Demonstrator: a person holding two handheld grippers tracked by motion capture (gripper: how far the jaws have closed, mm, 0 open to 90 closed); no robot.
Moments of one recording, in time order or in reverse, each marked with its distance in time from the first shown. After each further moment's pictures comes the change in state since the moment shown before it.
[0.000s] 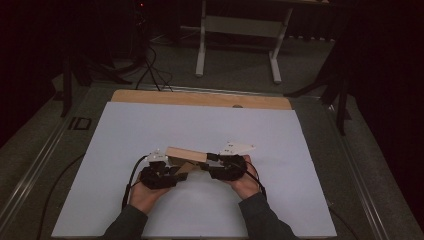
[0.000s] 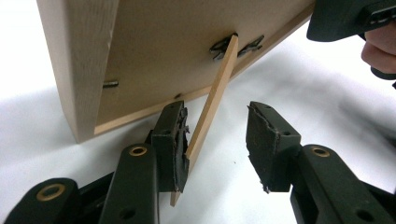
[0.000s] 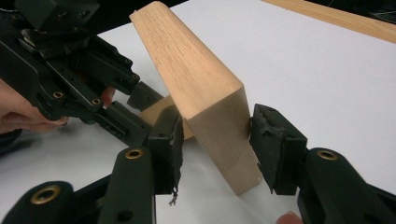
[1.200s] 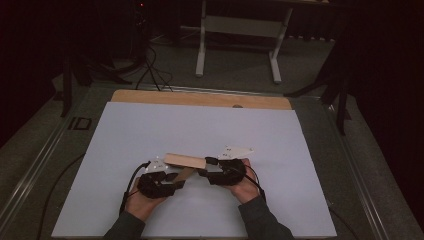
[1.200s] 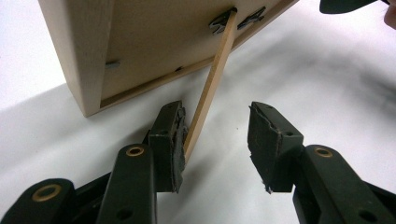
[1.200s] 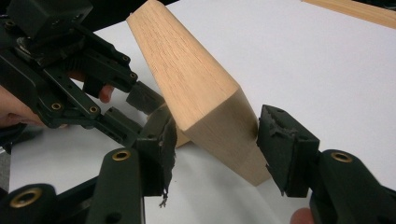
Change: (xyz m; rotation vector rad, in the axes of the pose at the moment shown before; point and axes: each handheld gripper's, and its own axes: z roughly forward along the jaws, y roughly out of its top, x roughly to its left) left arm -0.014 -0.016 -0.008 0.031 0.071 0.086; right arm 0.011 -0.004 -0.001 0.021 0.026 -0.006
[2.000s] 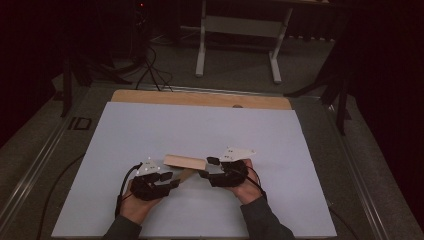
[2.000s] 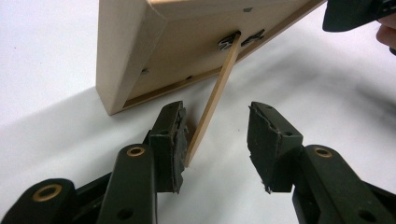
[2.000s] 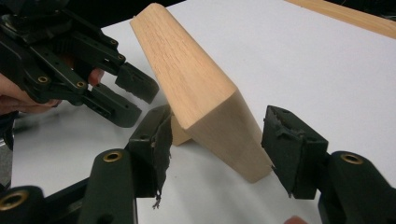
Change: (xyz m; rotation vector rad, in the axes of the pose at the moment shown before) left arm -0.002 -0.004 -0.020 -0.063 0.037 -0.016; right arm 0.002 0.000 -0.007 -0.006 -0.004 -0.030
